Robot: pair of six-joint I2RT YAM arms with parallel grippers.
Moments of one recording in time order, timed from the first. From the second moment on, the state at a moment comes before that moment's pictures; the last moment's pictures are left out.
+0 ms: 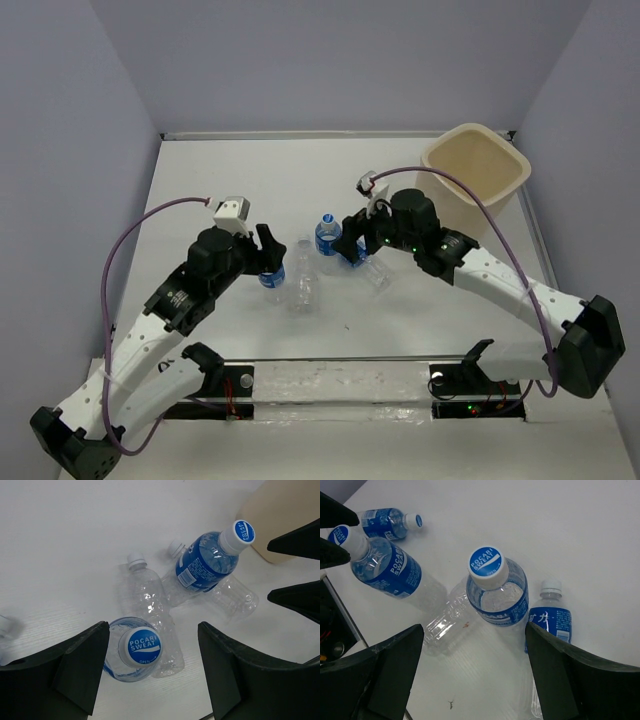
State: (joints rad) left arm -0.59 0.71 0.74 -0.44 -0.11 -0.46; right arm 0.72 1.24 0.97 -0.12 -0.22 0.17
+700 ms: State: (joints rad) left arm -0.69 0.75 0.74 -0.47 -0.28 -0.47; right arm 0.78 1.50 1.11 0.00 -0.08 0.11
